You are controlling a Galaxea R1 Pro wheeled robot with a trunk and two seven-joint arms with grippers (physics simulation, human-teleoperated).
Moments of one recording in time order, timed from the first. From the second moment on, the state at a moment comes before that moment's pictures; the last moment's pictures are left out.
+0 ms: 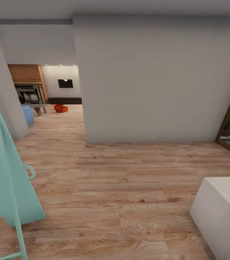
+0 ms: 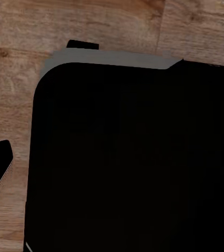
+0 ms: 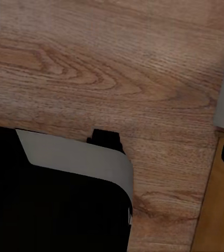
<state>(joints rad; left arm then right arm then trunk) 0.00 -0.03 0.01 -0.11 0.14 -0.05 -0.01 -0.18 0.03 0.97 0.00 -0.75 -0.13 -0.11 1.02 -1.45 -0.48</state>
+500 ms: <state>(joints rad) 0.00 -0.03 0.01 -0.11 0.14 -0.05 -0.01 -0.18 0.03 0.98 0.00 -0.75 -0.13 -0.11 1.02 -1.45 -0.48</state>
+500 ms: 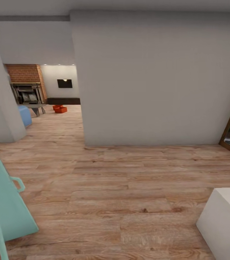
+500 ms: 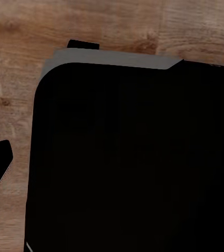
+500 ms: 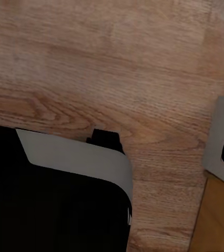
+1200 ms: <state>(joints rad) 0.00 -0.03 0.01 -0.11 0.14 -0.05 -0.01 -0.18 0.03 0.98 0.00 -0.75 -0.13 -0.11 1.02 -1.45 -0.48</state>
